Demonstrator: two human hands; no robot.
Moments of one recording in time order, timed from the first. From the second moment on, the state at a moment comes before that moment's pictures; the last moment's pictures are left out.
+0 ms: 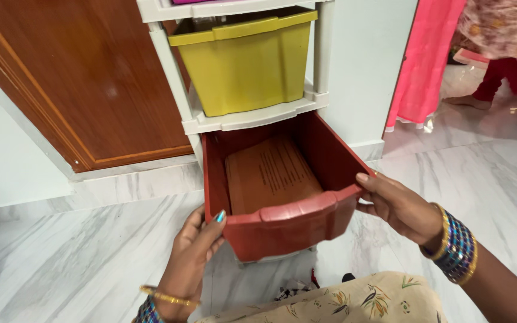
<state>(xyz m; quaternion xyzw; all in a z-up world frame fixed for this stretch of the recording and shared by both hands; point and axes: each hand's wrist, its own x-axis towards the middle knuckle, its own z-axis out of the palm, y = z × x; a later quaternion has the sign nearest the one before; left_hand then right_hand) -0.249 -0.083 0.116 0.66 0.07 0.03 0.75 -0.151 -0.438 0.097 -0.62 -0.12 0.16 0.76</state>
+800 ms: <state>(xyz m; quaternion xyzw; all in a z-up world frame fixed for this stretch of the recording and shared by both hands) -0.350 -0.105 0.060 0.67 0.16 0.00 0.73 -0.276 -0.527 0.085 -0.66 -0.15 0.18 0.71</state>
